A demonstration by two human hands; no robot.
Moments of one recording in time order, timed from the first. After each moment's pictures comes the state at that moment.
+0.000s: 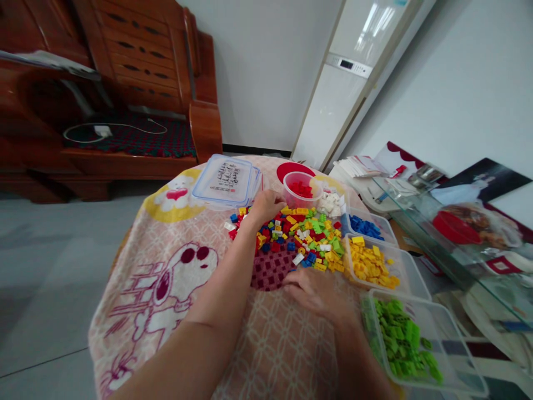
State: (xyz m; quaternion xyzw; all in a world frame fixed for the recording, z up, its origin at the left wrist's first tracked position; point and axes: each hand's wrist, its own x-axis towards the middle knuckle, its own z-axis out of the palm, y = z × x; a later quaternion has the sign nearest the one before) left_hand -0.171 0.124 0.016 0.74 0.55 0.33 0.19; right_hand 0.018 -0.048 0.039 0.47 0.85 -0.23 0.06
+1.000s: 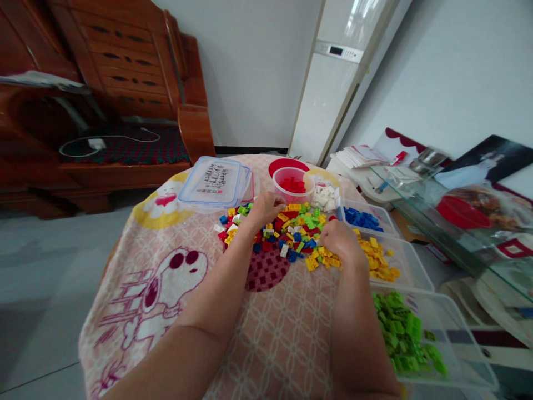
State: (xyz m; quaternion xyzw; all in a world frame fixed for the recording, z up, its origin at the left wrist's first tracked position) left_hand -0.142 0.124 0.011 0.77 0.52 0.31 0.18; right_hand 0.084 0.049 0.046 0.72 0.70 -0.06 0.03
